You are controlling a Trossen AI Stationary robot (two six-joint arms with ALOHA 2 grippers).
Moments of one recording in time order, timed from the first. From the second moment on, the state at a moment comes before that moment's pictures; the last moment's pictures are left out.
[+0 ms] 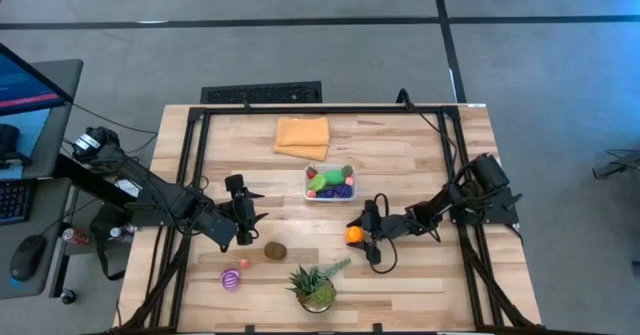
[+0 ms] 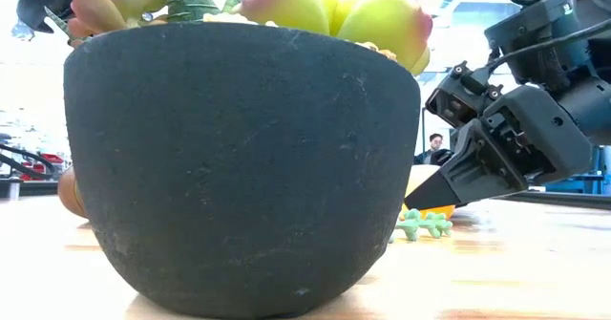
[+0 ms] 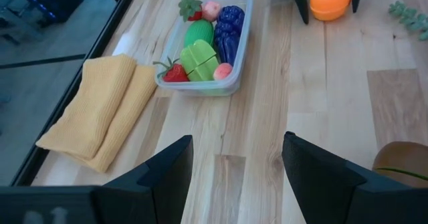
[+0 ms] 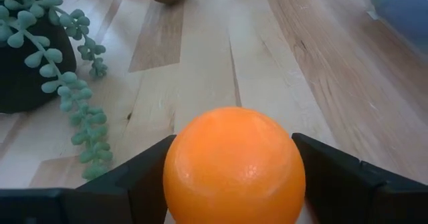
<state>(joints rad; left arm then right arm) -0.54 1.08 0.66 -0.46 -0.75 -0.32 0.38 1.91 0.42 0.96 0.23 0.33</state>
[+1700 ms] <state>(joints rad) -0.54 1.08 0.66 -0.46 -0.75 -0.33 0.38 1.78 0.42 0.78 0.22 0.36</state>
